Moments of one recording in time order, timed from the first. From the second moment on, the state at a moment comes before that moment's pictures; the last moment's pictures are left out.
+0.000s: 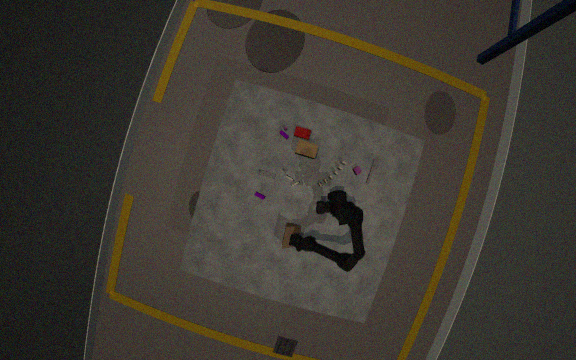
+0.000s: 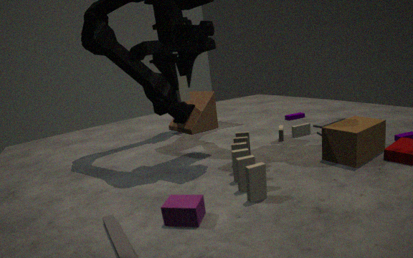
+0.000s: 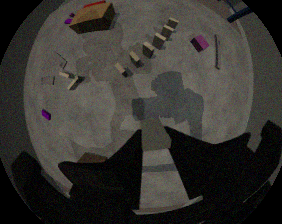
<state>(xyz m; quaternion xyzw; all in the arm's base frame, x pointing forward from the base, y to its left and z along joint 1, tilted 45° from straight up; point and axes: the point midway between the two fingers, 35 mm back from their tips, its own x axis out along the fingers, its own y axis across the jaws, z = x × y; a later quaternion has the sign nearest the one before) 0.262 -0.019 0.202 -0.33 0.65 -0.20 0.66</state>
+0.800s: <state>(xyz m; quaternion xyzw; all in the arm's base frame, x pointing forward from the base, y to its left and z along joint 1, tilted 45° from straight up) 0.329 0.043 0.138 0.02 0.49 -0.50 0.71</state>
